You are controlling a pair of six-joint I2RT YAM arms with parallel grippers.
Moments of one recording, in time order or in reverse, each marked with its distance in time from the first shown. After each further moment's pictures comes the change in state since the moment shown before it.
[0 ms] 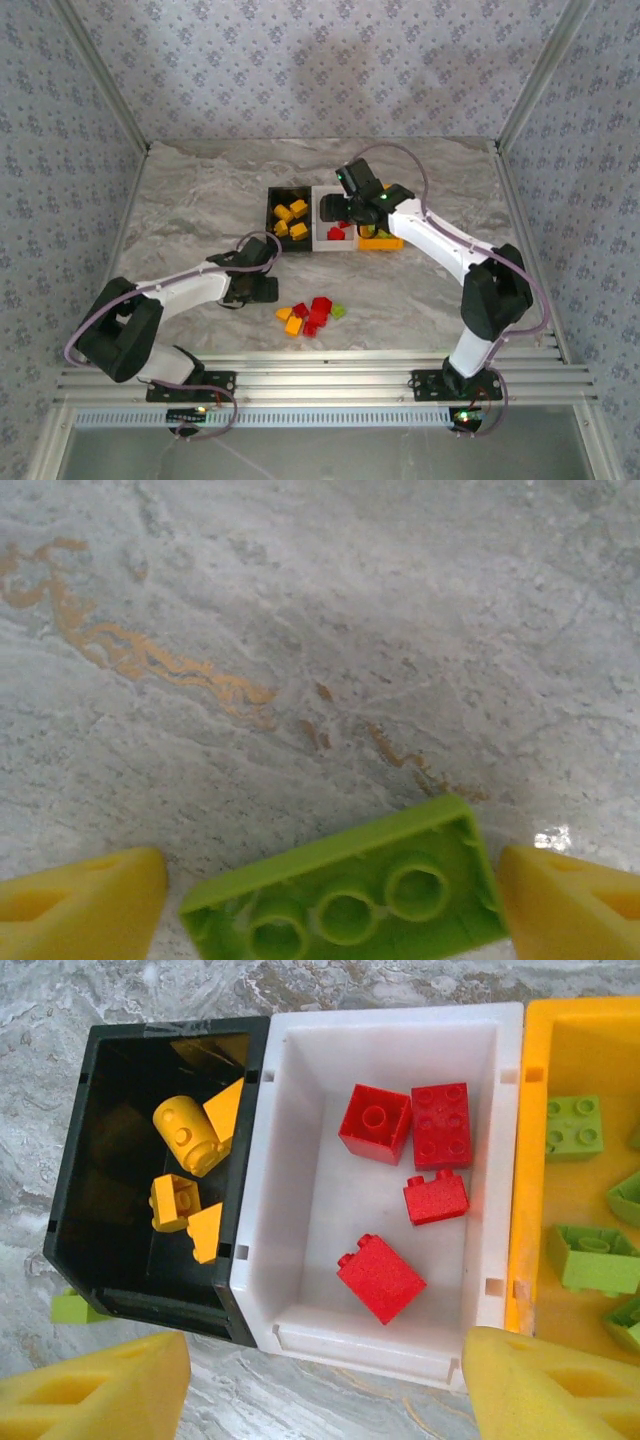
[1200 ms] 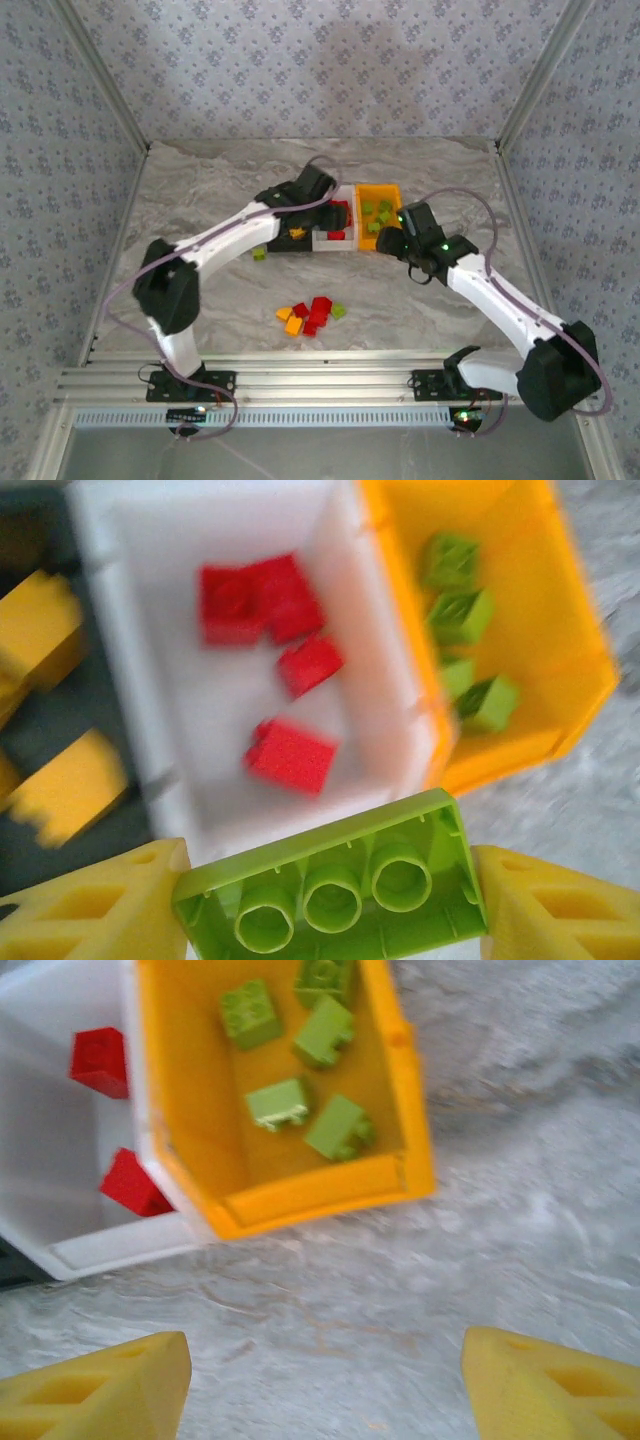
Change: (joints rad) left arm -0.145 0.426 0.896 -0.041 0.103 0.081; right arm -0.154 -0.527 -0.554 -0.002 0.082 0.159
